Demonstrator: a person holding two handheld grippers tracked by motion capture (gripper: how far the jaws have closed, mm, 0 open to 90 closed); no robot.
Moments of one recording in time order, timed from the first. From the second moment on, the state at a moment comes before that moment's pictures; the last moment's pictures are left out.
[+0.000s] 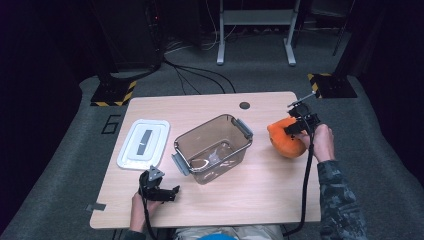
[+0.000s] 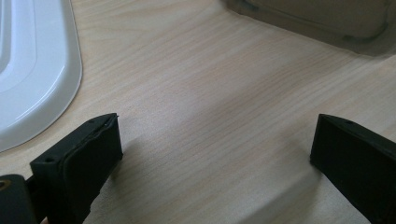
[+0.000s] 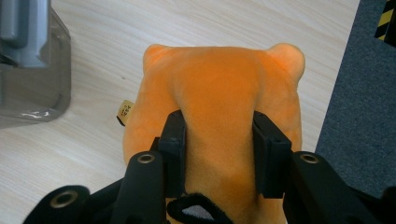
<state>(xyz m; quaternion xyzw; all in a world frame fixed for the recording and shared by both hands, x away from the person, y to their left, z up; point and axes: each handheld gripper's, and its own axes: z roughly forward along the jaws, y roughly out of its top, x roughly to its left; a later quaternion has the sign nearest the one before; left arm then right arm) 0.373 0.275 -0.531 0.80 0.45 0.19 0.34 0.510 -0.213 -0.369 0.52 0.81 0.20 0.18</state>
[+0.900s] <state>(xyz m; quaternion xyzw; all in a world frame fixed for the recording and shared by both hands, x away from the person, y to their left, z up) 0.372 0.275 -0.531 0.80 0.45 0.19 0.34 0.526 -0.178 -0.344 0.49 0.82 0.22 0.19</state>
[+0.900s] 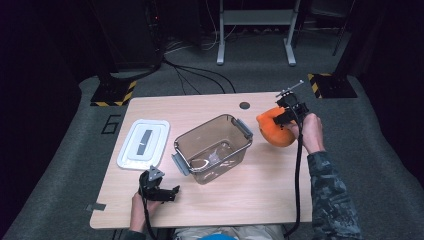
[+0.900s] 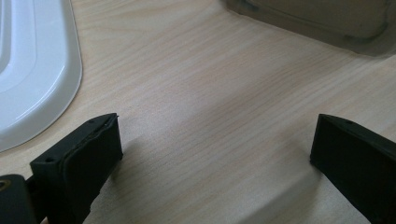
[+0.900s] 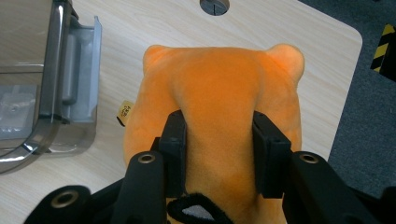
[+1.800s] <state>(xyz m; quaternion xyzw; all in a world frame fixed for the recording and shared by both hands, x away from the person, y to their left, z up) 0.373 0.275 -0.531 0.80 0.45 0.19 0.34 0.526 -0.144 -0.297 0.47 0.82 0.25 0.21</state>
